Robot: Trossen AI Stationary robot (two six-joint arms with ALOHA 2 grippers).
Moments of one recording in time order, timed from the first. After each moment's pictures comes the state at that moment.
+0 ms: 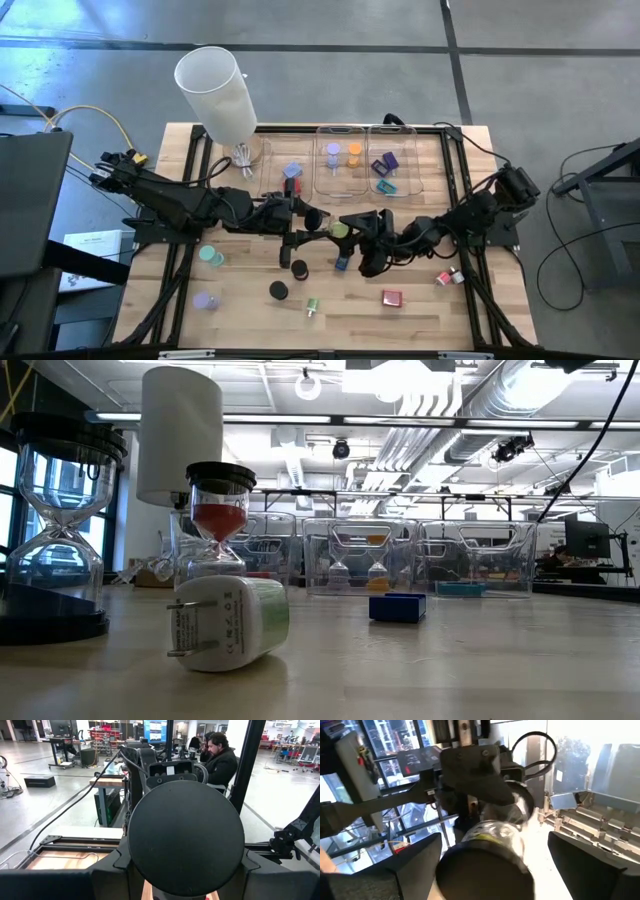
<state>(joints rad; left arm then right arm) -0.33 1.34 1.25 0.12 -0.34 -0.07 0.41 1.66 0.85 1.42 0.47 -1.65</state>
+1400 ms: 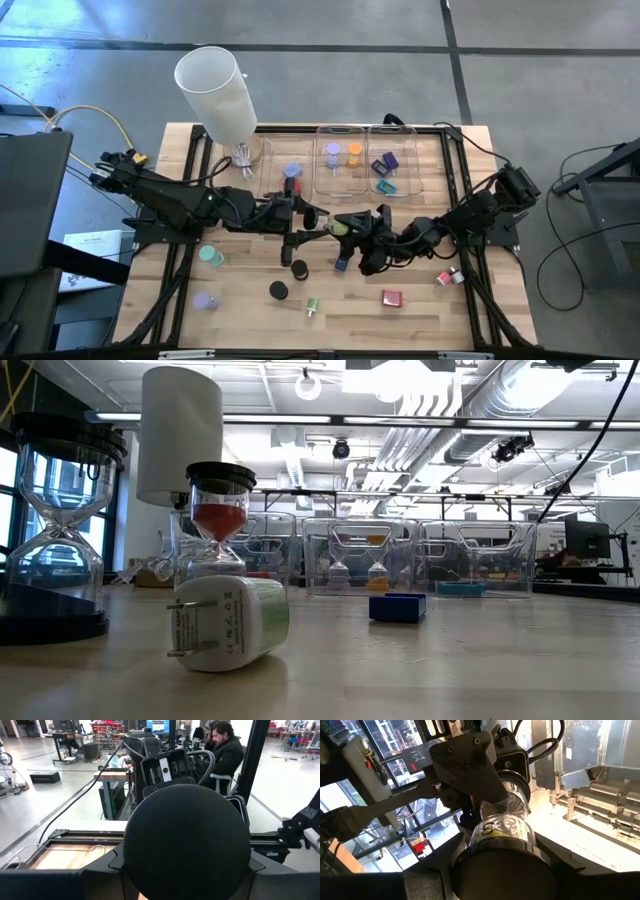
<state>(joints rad) -0.33 1.34 1.25 0.07 -0.34 -0.05 0.40 1.66 0.86 1.39 0.55 -1.51</state>
